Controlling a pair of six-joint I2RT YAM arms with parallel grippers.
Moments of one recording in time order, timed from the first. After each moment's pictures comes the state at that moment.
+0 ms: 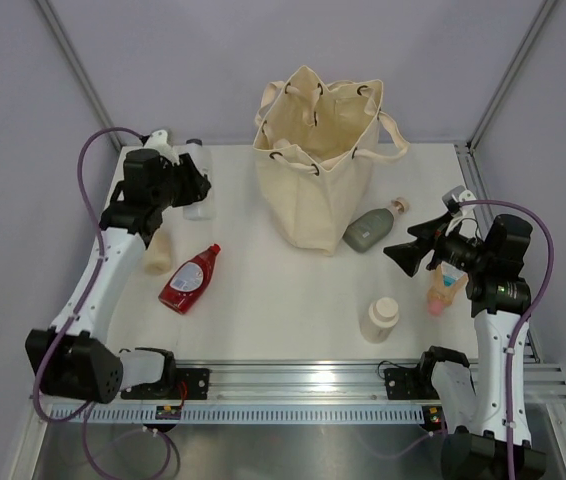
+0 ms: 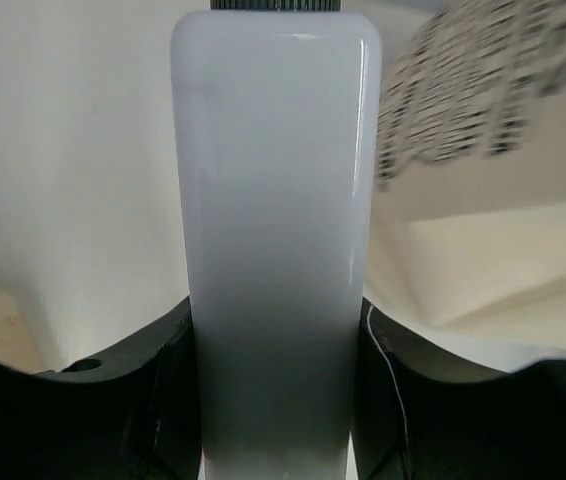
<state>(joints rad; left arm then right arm) -0.13 1.30 1.19 -0.41 0.13 -0.34 -0.25 0.75 0.83 -0.47 -1.04 -0.11</state>
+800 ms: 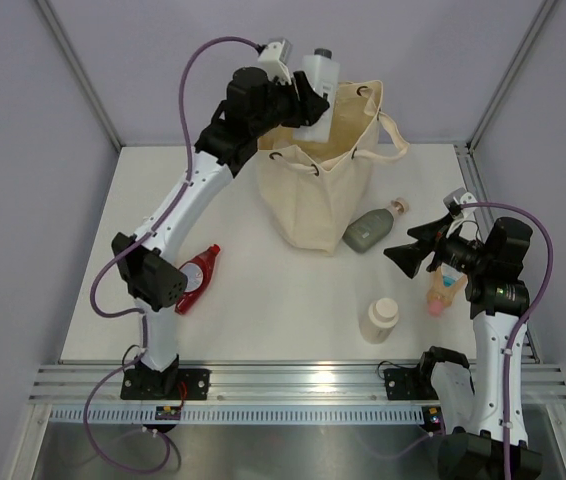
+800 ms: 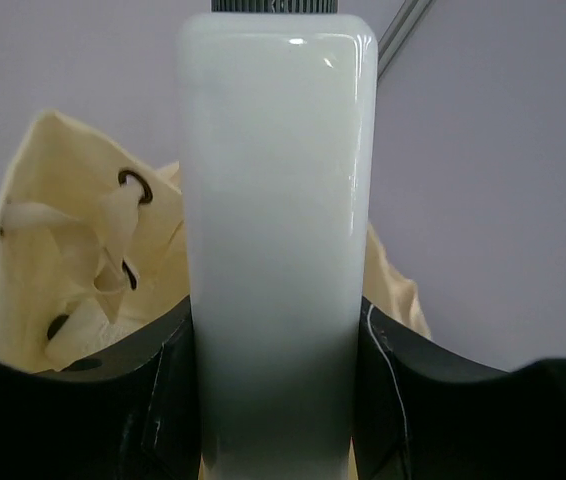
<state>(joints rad) -0.55 1.91 2.20 -0.30 0.16 -0.44 -0.27 0.74 0.80 -0.44 -1.06 -0.10</state>
